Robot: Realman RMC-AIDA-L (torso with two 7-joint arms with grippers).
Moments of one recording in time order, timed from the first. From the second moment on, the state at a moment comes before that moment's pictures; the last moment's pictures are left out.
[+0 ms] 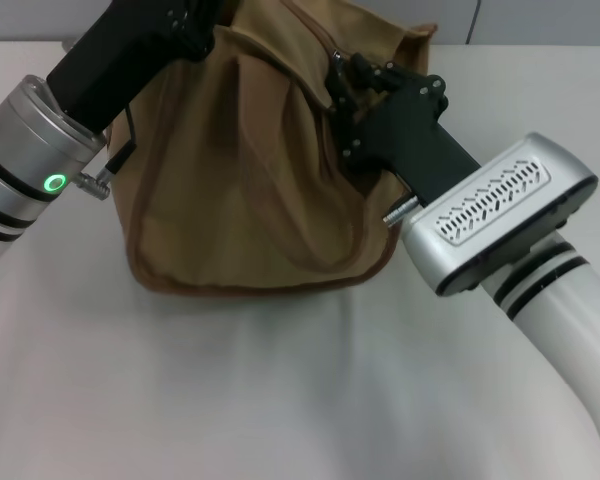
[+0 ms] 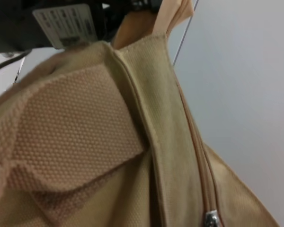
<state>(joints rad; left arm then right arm) -0.70 -2.08 0.21 0.08 1.66 1.79 -0.84 0.28 2.09 0.79 1.01 -2.43 -0.61 -0.63</state>
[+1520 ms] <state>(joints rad) -0.69 -2.08 0.21 0.08 1.65 1.78 -0.84 0.36 2.09 0.81 0.92 -2.43 -0.61 -0.56</state>
